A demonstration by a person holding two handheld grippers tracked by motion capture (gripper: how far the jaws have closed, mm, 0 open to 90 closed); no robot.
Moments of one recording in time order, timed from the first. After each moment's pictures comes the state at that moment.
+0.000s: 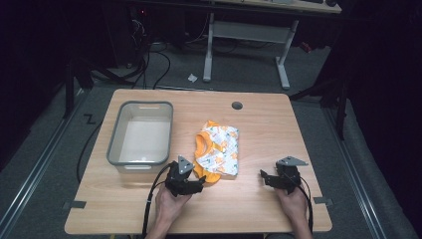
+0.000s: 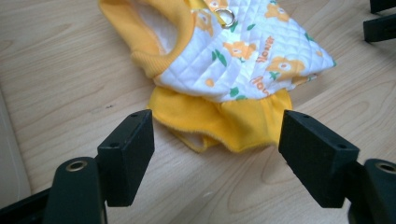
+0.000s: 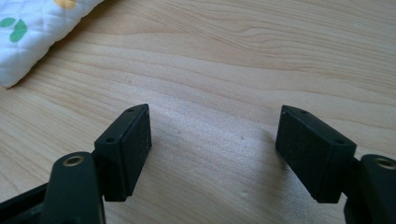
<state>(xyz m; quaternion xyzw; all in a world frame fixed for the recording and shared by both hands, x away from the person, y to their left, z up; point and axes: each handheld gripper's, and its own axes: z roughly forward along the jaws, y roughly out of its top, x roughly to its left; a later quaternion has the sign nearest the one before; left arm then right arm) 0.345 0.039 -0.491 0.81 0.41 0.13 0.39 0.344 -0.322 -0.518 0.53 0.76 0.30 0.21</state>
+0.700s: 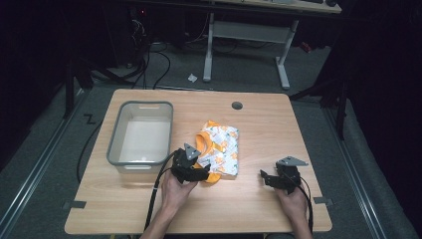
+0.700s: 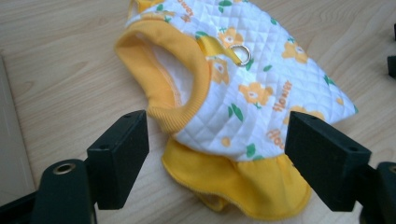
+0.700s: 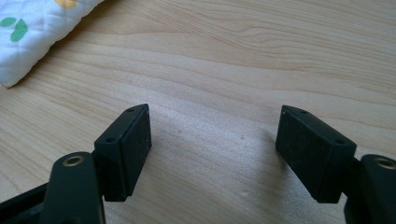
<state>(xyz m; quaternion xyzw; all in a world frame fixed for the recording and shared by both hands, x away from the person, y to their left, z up) 0.375 0.022 -0.474 0.81 0.42 0.15 0.38 0.344 -0.322 -0.518 0.53 0.76 0.30 0.22</state>
